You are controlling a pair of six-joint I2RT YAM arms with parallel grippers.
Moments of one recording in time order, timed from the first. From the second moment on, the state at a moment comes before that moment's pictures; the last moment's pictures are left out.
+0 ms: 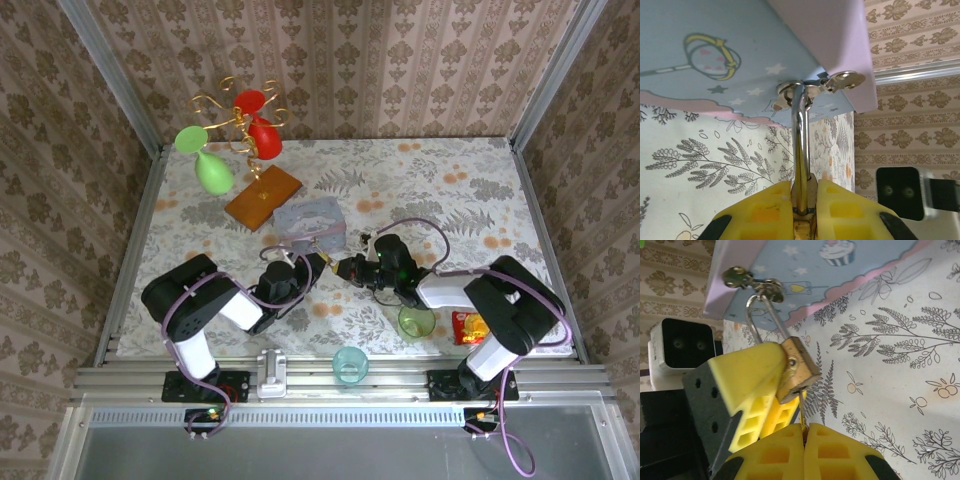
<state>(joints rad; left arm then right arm) -0.84 1.75 0.36 1.13 -0.05 -1.37 0.62 1.59 0.56 0.51 -0.38 1.02</state>
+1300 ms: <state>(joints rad) -0.84 1.73 0.39 1.11 -0.05 -1.38 0.44 1.85 0.52 0.98 -0.76 1.24</state>
